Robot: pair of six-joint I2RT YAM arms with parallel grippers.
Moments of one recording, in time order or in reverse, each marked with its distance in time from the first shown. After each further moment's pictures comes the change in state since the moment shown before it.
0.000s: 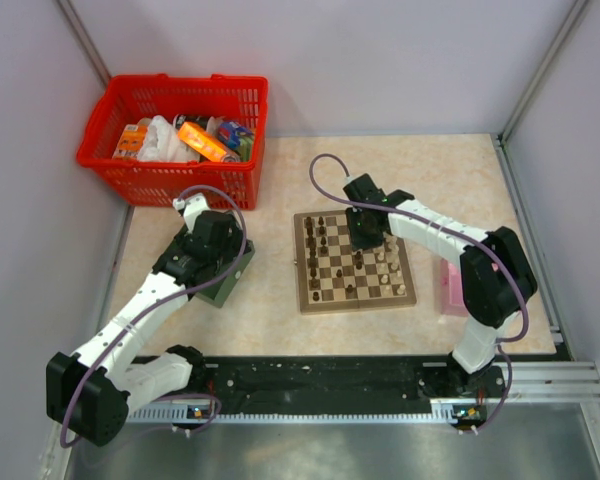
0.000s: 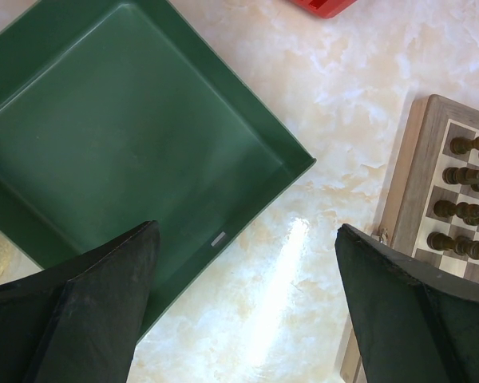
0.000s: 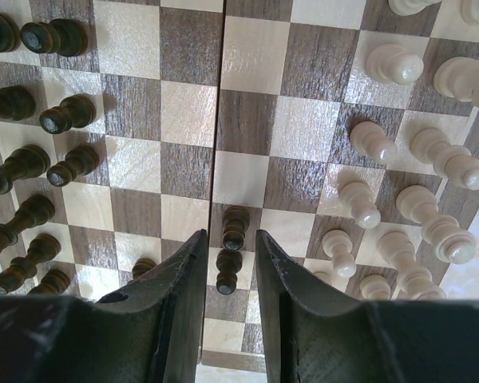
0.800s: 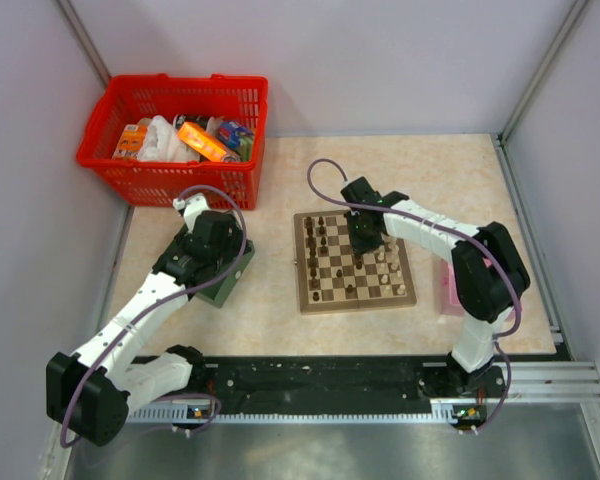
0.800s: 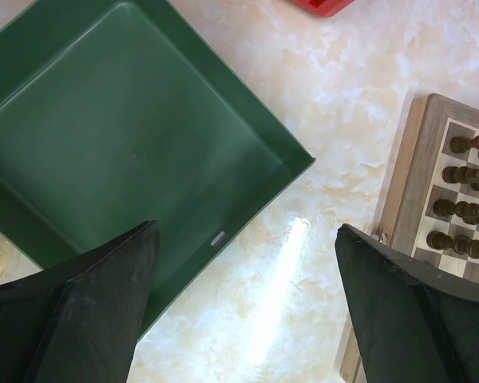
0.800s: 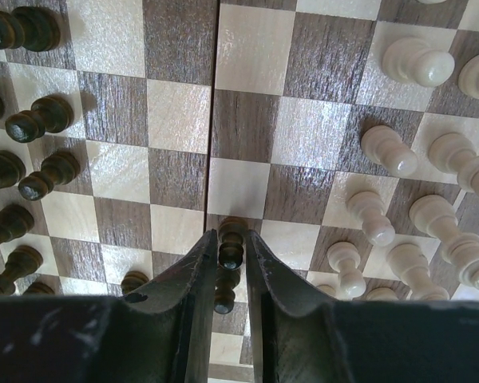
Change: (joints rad) left arm 0.000 0.000 0.000 0.000 0.003 0.000; right arm 0.000 0.047 0.000 0.005 -0.006 -0.001
